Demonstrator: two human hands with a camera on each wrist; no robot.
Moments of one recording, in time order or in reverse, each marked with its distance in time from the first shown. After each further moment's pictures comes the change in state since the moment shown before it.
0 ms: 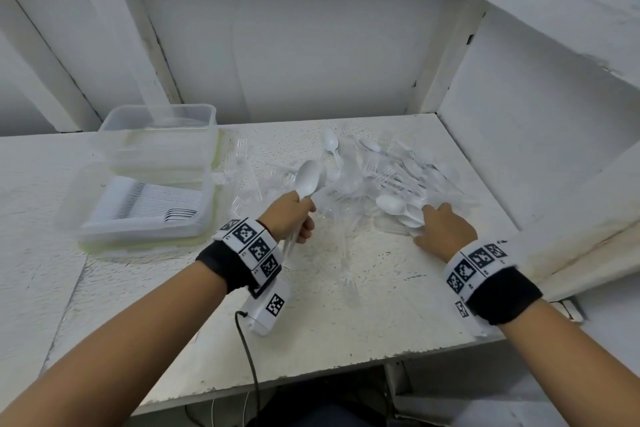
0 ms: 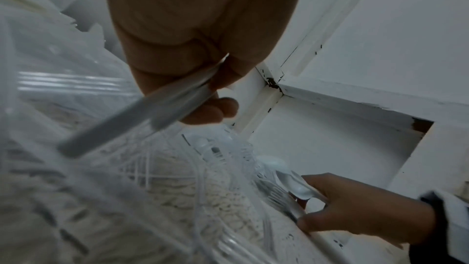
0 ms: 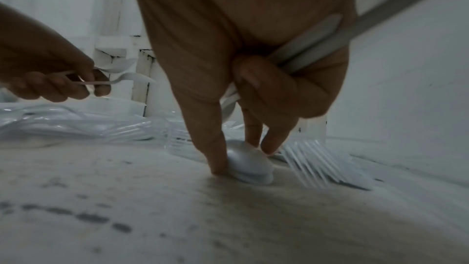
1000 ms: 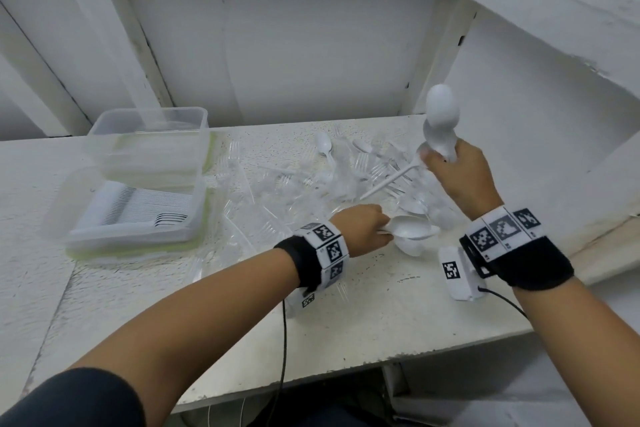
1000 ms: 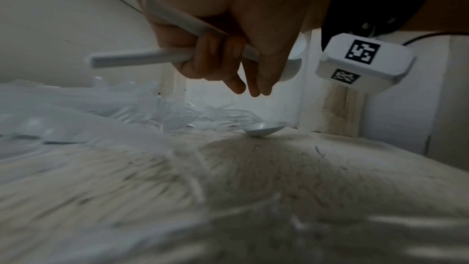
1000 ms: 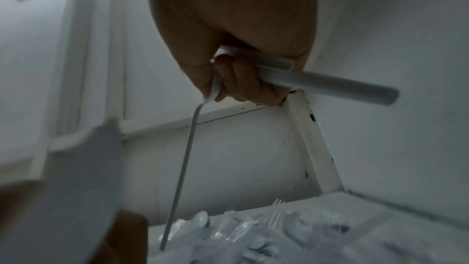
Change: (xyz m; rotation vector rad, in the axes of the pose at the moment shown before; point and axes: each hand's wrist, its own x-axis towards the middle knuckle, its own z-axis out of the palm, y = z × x) left_hand 0.019 0.023 0.090 0.921 -0.226 0.639; right_hand -0.010 -0.003 -0.083 0.911 0.470 -0.155
